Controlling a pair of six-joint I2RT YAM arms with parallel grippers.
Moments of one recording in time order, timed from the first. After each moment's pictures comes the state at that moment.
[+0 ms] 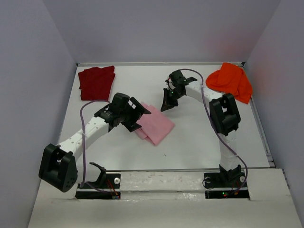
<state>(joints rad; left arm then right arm) -0.50 1.27 0.87 -0.41 0.21 -1.25 0.46 2.15 1.71 -0.71 -0.48 0.50</state>
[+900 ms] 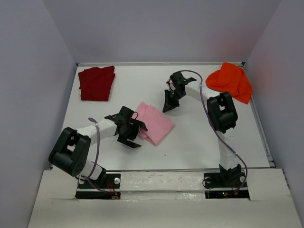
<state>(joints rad) -0.51 1.41 0.67 -0.44 0.22 -1.65 0.44 2.23 1.77 -0.73 -0.46 0.45</state>
